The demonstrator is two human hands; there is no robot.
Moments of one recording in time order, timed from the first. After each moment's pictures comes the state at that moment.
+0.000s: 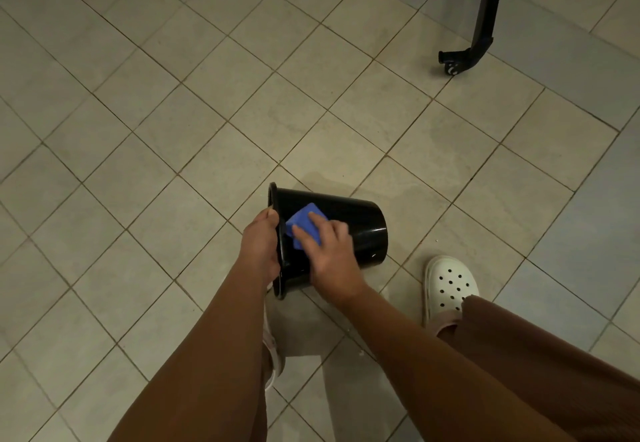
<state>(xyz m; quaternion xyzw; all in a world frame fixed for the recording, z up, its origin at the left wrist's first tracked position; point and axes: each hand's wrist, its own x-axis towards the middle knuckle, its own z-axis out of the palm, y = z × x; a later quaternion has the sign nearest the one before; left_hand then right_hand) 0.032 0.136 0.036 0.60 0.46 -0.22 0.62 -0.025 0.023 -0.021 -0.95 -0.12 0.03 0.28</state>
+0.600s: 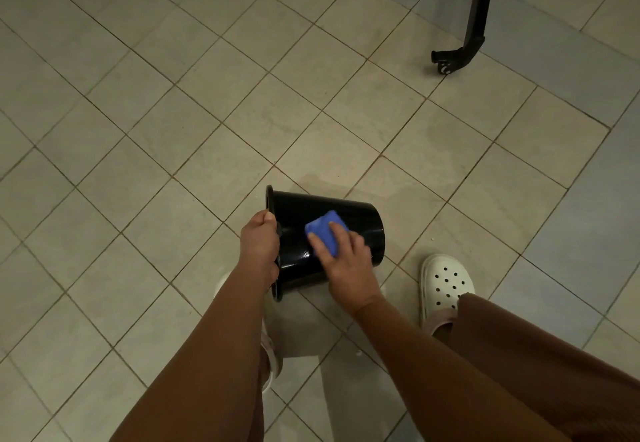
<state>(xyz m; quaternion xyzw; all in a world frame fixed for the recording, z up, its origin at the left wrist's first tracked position) 0.032 0.127 0.031 0.67 0.44 -0.19 0.56 -0.046 -0.005 -0.038 -0.98 -0.09 0.04 0.18</state>
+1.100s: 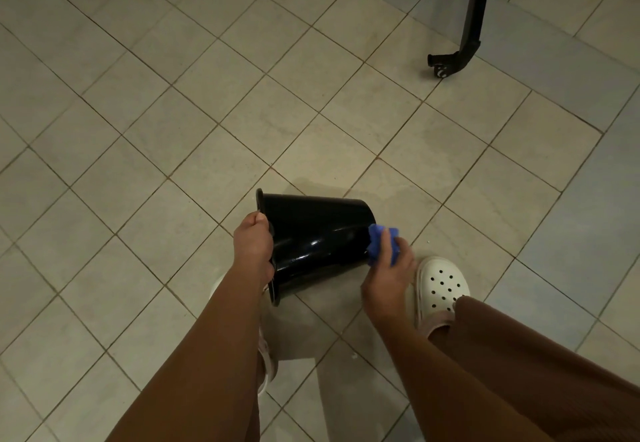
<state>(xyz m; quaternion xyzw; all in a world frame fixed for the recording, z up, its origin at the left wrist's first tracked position) 0.036 0.126 0.032 0.67 0.46 -0.18 0.55 -0.065 -0.041 -0.044 -0.91 0.23 0.04 0.33</state>
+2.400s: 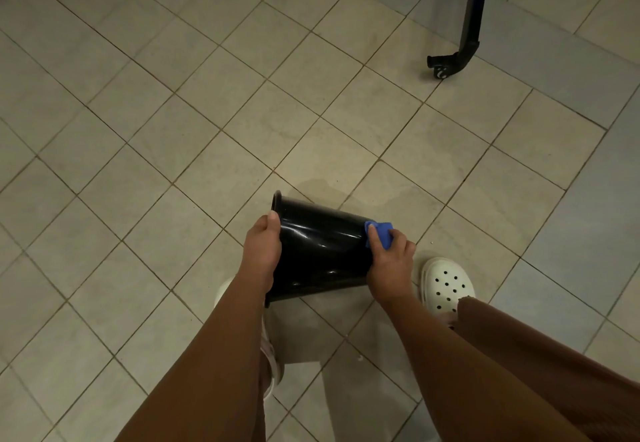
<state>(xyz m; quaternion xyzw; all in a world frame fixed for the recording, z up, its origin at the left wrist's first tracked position) 0.030 0.125 0.042 0.72 0.38 -0.24 0.52 -0.041 -0.058 -0.058 -0.95 0.13 0.14 0.23</state>
